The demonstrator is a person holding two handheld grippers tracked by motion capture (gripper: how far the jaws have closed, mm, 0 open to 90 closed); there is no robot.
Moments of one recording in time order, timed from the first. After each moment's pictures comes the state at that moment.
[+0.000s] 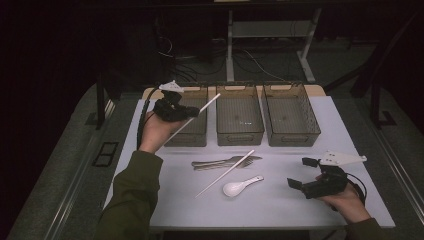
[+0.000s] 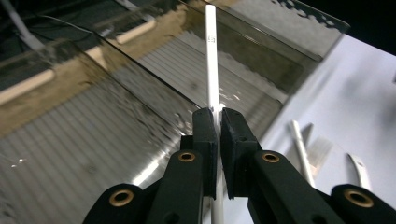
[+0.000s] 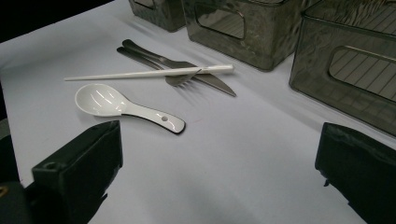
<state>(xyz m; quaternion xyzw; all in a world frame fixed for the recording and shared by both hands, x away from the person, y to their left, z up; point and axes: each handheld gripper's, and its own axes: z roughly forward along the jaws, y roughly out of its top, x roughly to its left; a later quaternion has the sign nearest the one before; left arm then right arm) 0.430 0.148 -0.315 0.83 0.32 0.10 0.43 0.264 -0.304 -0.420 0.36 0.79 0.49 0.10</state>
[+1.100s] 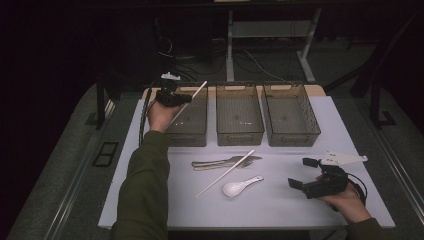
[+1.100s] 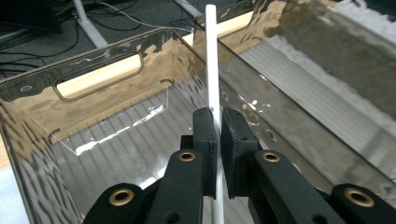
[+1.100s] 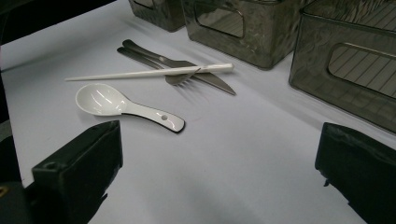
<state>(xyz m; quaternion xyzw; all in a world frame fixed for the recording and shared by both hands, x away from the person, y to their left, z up) 0.516 0.163 -0.363 0.80 0.41 0.14 0.41 0.264 -0.306 -0.421 0.36 0.79 0.49 0.10</state>
